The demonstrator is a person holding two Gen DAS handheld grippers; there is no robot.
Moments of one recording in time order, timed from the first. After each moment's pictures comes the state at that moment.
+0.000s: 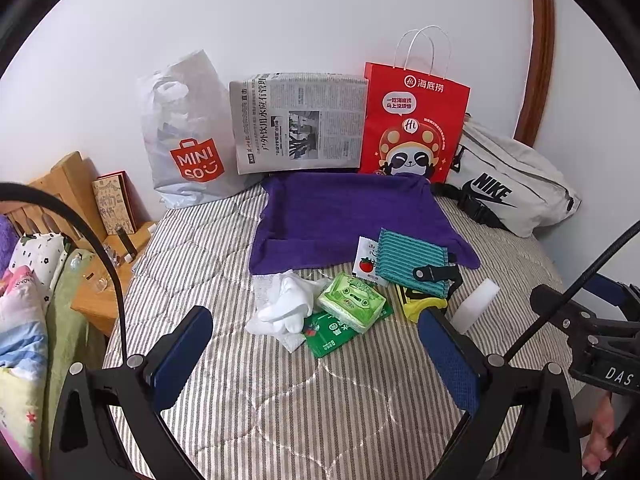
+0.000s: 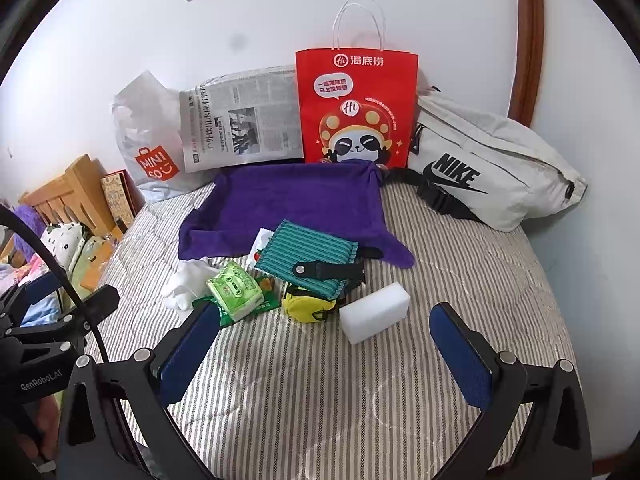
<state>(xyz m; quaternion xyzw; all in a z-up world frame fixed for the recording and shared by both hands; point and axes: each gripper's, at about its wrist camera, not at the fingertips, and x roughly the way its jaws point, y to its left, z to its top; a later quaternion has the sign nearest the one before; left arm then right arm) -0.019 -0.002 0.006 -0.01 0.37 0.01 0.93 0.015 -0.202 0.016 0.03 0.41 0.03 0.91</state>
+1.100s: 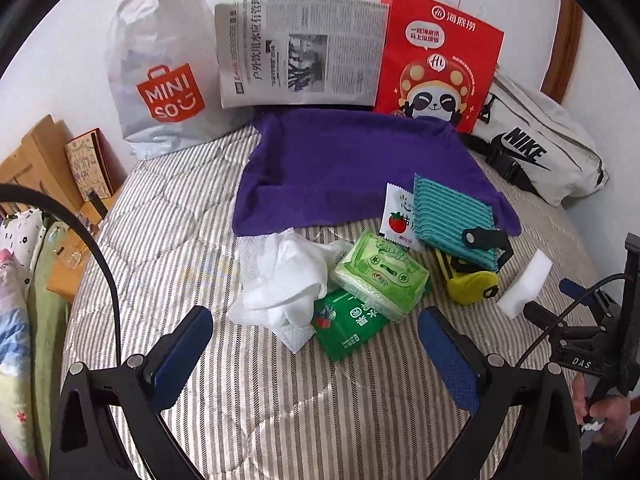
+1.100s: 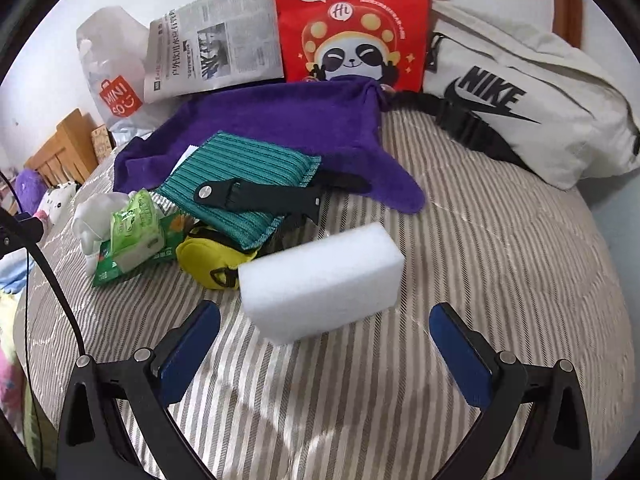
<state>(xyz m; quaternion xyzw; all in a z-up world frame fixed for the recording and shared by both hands) 0.054 0.014 -0.082 -0.01 0.45 -0.01 0.89 0.084 -0.260 -0.139 0.02 0.45 0.09 0.89</state>
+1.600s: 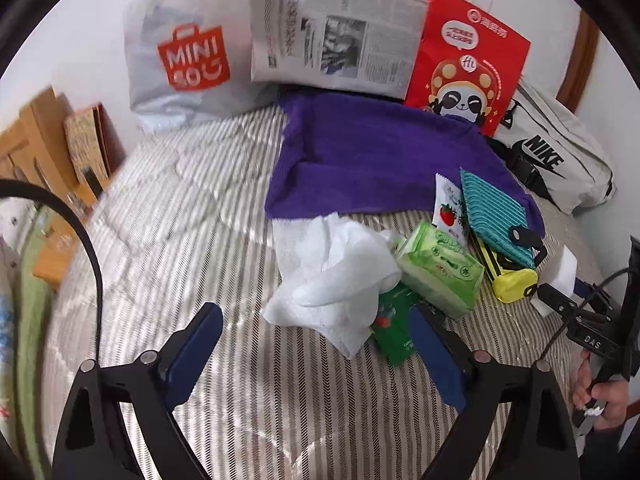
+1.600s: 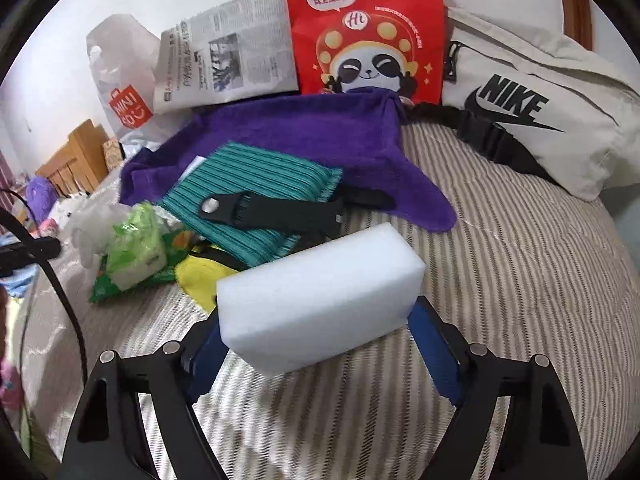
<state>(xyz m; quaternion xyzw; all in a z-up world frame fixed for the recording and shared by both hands) 0.063 0.064 -0.120 -0.05 0.45 -0.01 0.89 0.095 -0.251 -0.151 0.03 0.42 0.11 0.90</state>
